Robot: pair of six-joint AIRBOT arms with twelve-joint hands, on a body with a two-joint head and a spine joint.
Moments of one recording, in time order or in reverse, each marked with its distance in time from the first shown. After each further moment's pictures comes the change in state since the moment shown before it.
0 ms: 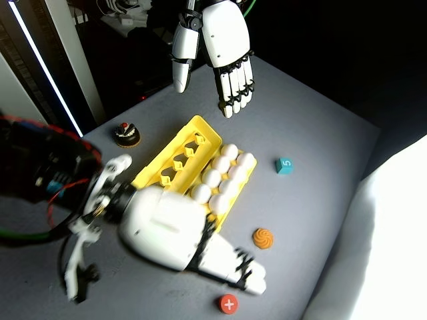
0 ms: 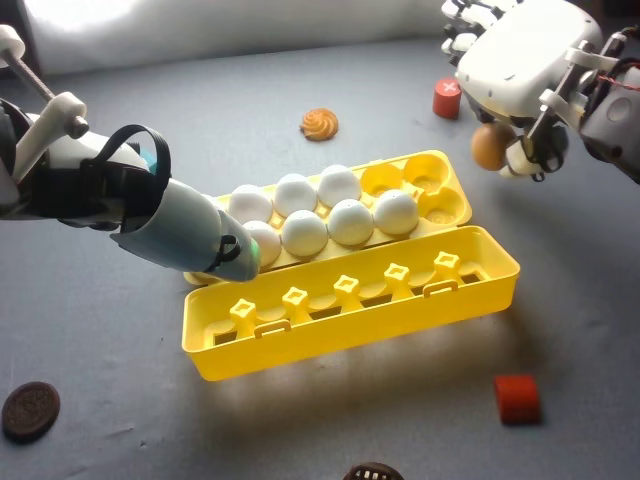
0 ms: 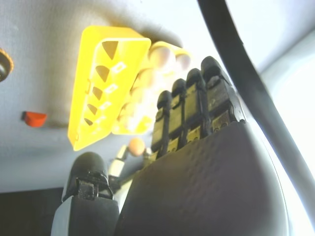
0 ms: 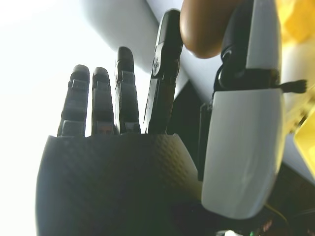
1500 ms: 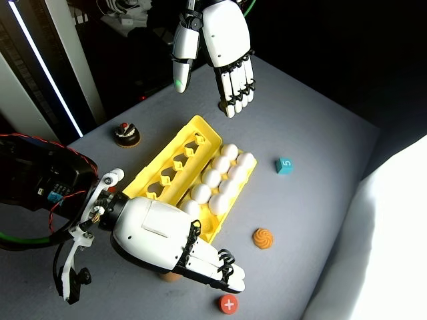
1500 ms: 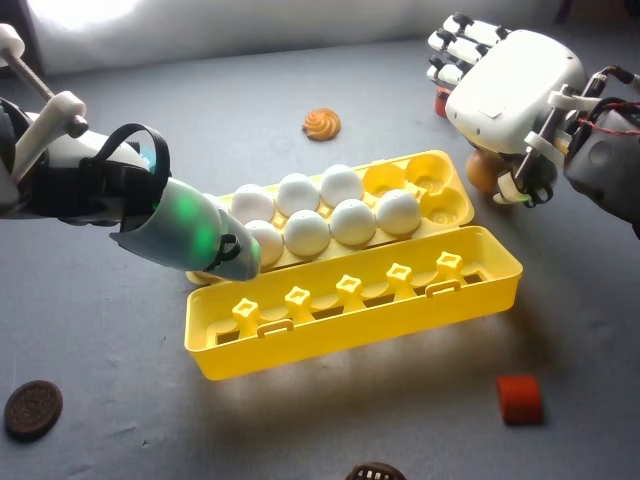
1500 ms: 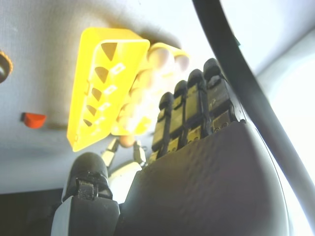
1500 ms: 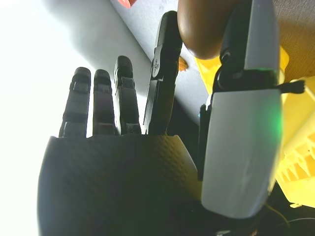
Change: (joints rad) left arm -0.001 0.000 0.000 0.003 0.002 0.001; right arm -0.067 -0.037 0.010 -0.035 0.040 -0.003
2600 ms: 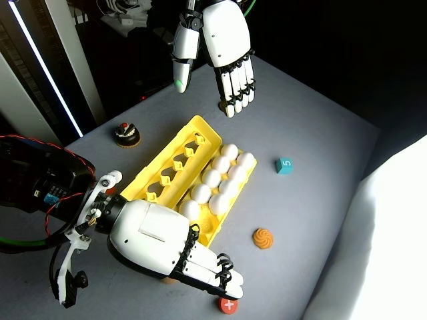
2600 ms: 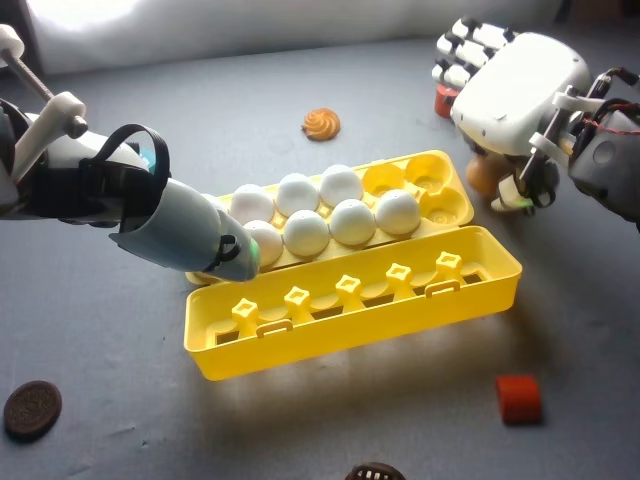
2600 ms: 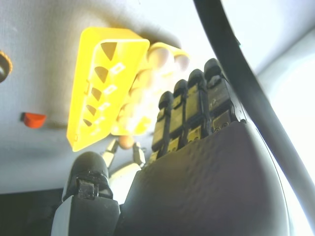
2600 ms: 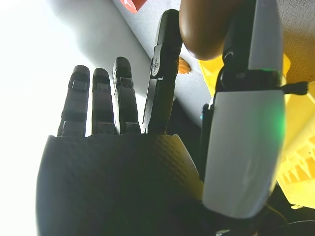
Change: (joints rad) left arm 0.000 0.000 0.000 0.000 0.001 0.000; right arm 0.000 0.004 0.000 0.023 -0.020 -0.007
